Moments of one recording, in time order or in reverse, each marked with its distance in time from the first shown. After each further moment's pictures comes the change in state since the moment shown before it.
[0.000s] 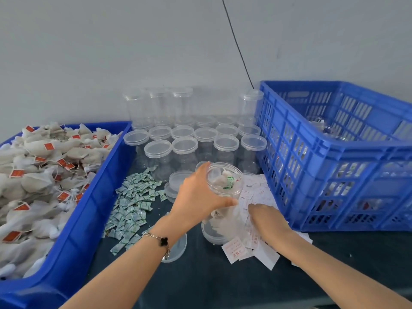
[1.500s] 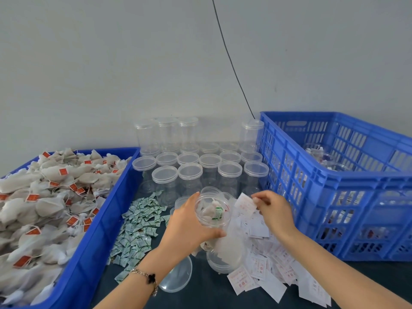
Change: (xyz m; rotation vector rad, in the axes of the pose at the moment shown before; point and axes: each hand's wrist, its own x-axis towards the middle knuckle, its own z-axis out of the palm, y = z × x) left_hand -0.015 -0.020 -0.021 -0.006 0.052 -0.058; right_hand 0.011 -0.002 -0.076 1.052 0.498 0.262
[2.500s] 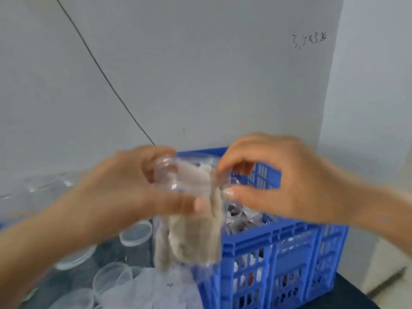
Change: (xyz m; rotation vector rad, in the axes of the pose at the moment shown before) left_hand 0.068 0.247 -0.022 -0.071 -0.190 0.536; right_hand 0.017 -0.146 -0.248 -0.426 -0.184 -0.818
